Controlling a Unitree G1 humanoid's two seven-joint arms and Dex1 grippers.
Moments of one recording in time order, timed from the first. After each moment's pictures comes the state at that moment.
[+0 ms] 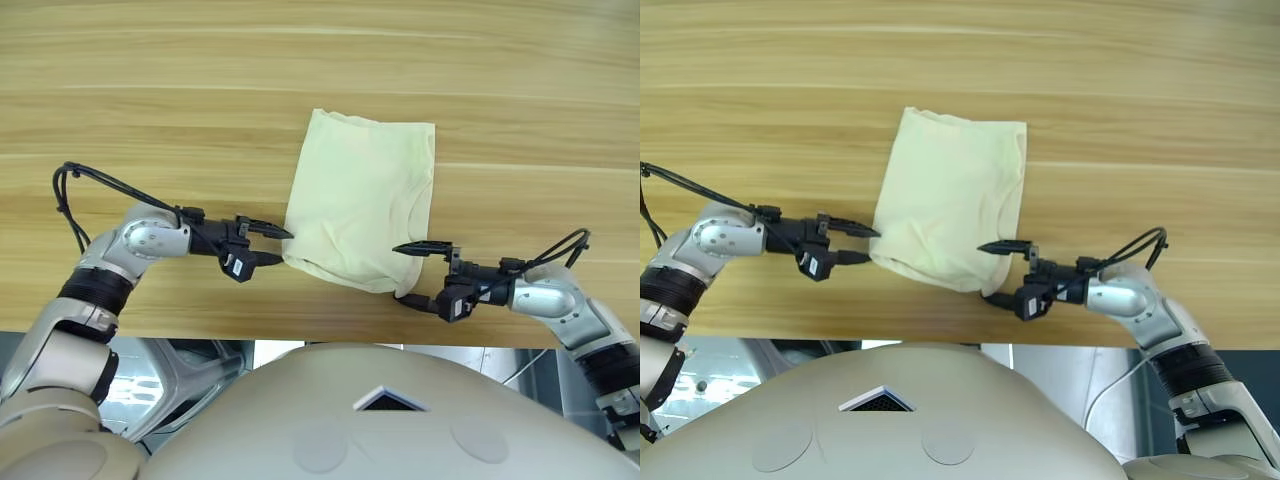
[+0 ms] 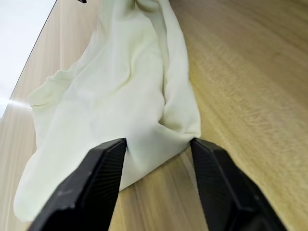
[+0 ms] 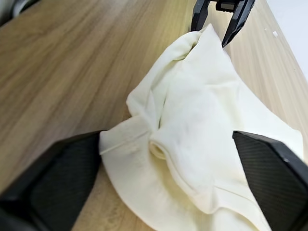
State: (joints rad) left arm -0.20 0.78 -0.52 0.48 0.21 -1.06 -0.93; right arm 0.23 -0.85 0.35 0.06 -0.19 -0.83 0.74
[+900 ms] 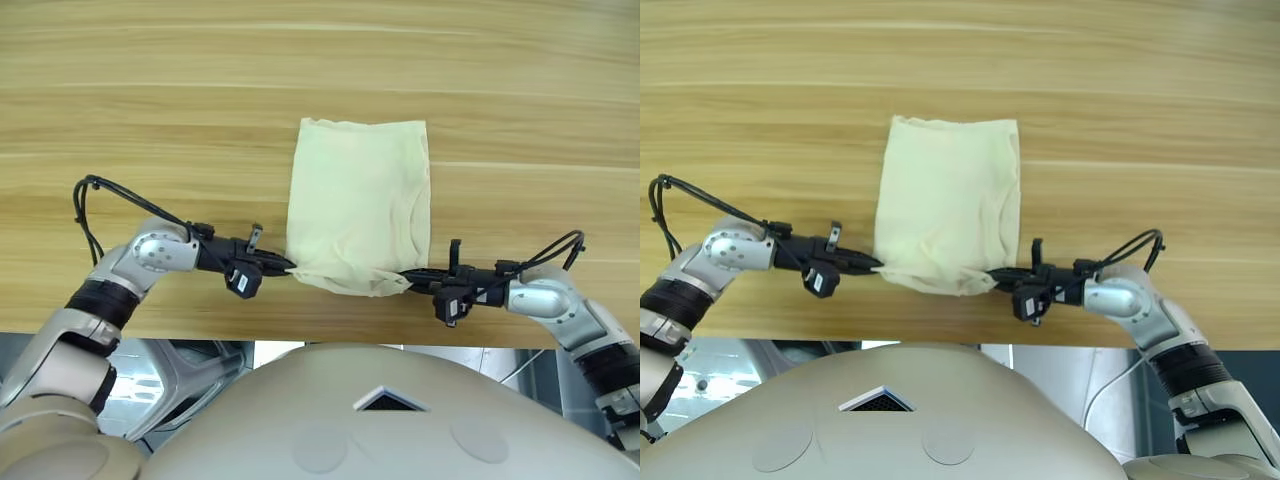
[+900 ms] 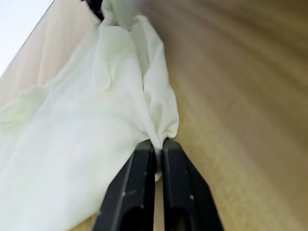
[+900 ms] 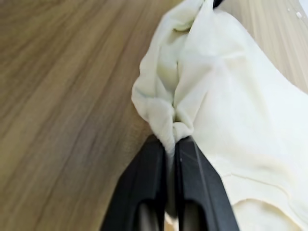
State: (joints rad) left arm -0.11 0.82 -0.59 0.34 0.03 -1.01 -1.01; right arm 0.22 -0.85 0.36 0.08 -0.20 -0.79 0.77
